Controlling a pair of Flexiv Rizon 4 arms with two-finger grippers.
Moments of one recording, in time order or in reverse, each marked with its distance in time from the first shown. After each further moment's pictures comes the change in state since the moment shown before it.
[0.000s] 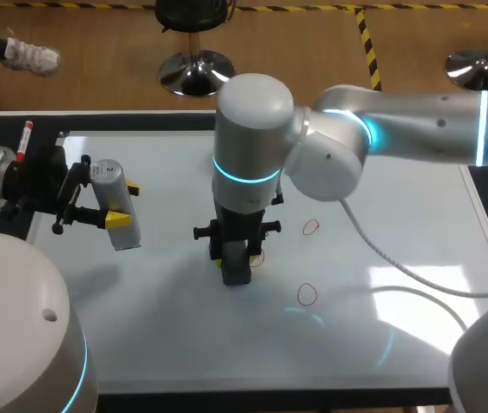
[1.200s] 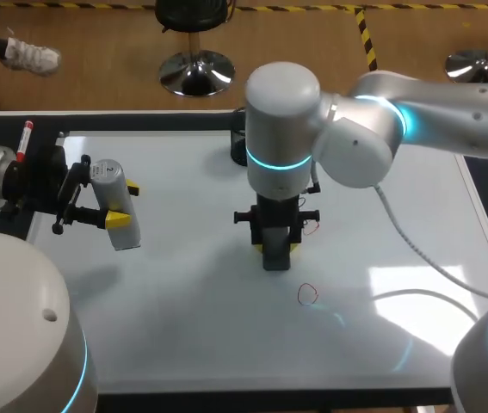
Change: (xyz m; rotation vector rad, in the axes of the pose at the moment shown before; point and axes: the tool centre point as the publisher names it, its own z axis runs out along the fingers) left arm 0.000 0.000 0.000 0.000 0.000 0.000; right arm -0.079 0.019 -0.006 -0.018 -0.101 0.153
